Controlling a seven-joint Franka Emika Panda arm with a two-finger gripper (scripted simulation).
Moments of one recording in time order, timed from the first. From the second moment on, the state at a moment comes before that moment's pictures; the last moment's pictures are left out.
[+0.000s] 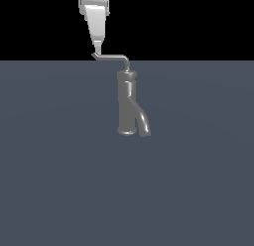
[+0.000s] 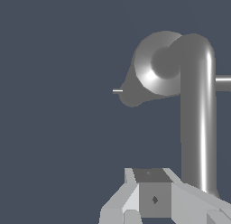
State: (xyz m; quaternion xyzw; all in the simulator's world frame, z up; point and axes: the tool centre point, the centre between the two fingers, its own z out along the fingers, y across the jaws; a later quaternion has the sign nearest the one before) arm 0.082 0.096 0.300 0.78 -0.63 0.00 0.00
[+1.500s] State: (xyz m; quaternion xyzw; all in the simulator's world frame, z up) arm 0.013 0.082 0.300 0.78 -0.62 0.00 0.00
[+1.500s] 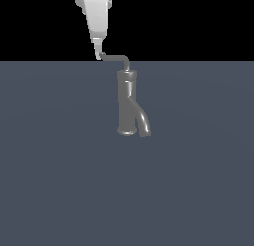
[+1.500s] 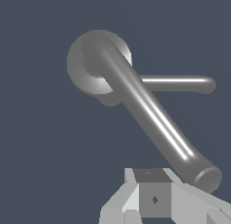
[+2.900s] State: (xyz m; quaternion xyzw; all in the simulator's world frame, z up) arm -0.016 -0.013 0.300 0.79 -0.61 0.00 0.00
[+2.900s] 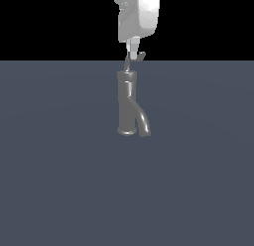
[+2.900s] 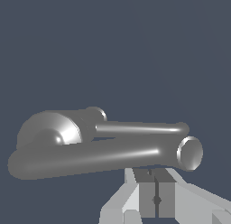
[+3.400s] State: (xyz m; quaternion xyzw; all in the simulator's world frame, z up) arm -0.004 -0.024 0.300 0.80 -0.60 -0.01 0.00
